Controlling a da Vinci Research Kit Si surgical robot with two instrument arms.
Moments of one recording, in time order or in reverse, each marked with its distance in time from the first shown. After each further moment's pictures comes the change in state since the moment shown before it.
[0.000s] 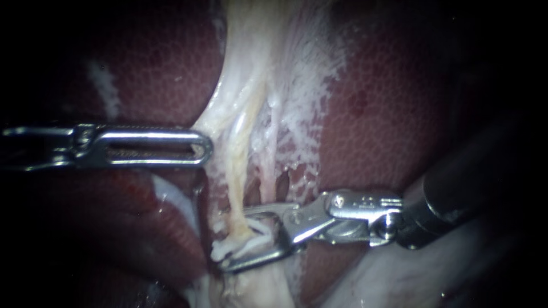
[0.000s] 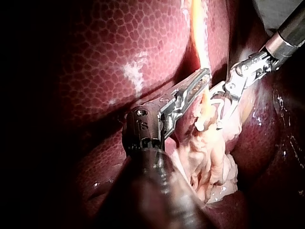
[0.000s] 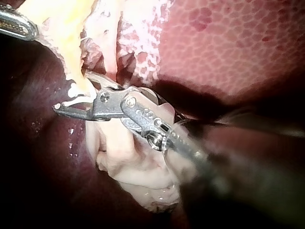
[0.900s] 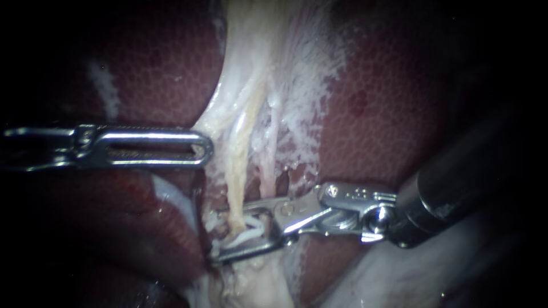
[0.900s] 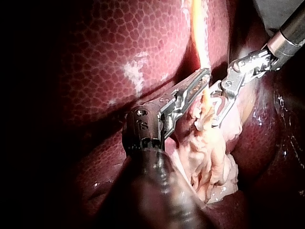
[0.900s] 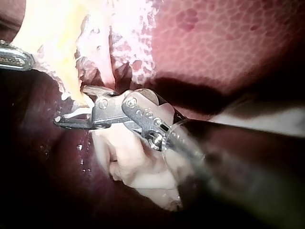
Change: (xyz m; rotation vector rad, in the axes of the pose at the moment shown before) right arm 0.001 0.001 -0.001 -0.010 0.018 0.160; left arm 0.000 0.000 0.000 0.000 0.000 0.001
